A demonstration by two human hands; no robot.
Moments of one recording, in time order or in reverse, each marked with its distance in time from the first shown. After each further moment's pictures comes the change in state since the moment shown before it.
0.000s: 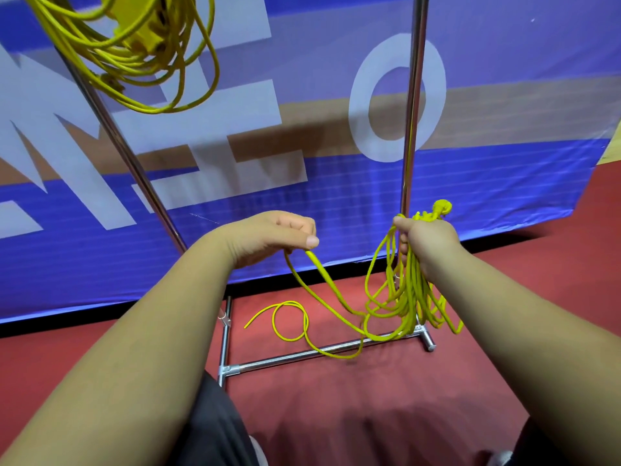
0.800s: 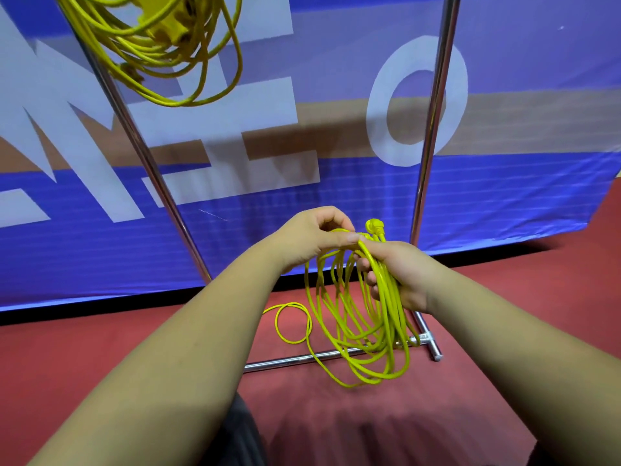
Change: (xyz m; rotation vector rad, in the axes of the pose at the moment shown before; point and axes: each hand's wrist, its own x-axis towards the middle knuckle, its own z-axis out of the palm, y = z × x) left_hand 0.043 -0.025 0.023 -0.052 0.353 0.030; right_hand -0.048 0.009 0.041 -0.050 -0.619 0.178
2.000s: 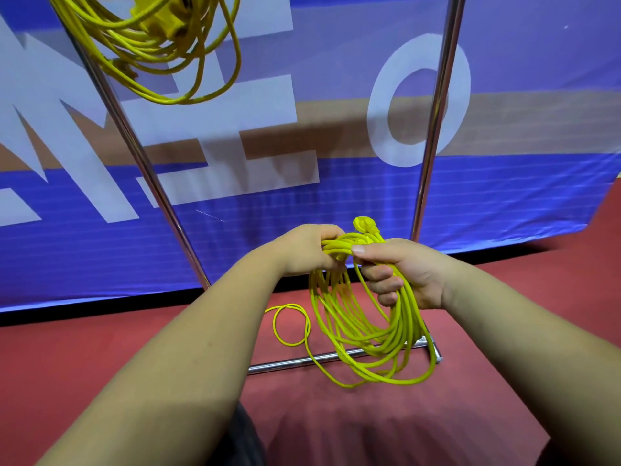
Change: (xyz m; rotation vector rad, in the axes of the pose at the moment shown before) left_hand 0.018 -0.029 -0.010 0.474 -0.129 -0.029; right_hand -0.008 -0.018 -0.006 -0.031 -0.294 0.087
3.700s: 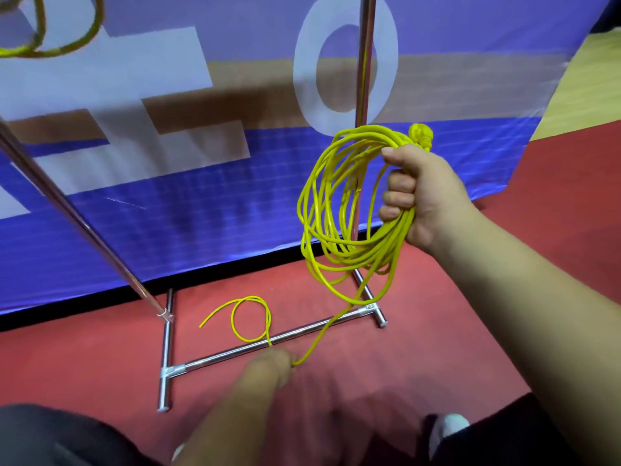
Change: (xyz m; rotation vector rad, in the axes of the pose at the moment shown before) left_hand -0.034 -0.114 0.265 0.529 -0.582 -0.441; right_hand -0.056 -0.041 -0.059 0.403 0.590 -0.485
